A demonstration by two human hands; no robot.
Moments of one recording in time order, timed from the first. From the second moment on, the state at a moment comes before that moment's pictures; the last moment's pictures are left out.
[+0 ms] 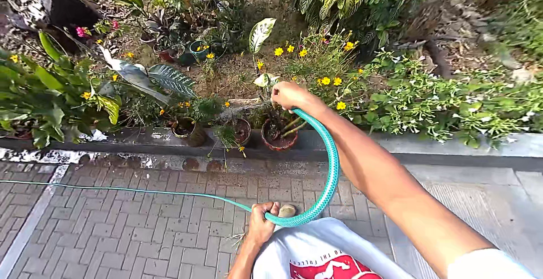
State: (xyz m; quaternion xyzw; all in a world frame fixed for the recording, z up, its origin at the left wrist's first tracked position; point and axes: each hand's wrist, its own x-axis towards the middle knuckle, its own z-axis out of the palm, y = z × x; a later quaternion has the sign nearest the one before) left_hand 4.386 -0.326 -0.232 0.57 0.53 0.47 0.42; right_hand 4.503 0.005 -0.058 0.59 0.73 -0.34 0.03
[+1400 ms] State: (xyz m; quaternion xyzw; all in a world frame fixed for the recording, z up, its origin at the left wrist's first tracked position) left_hand 4.383 -0.411 -0.234 0.47 0.79 0.34 0.19; right_hand 4.489 0.003 -0.196 0.59 0.59 -0.54 -0.08
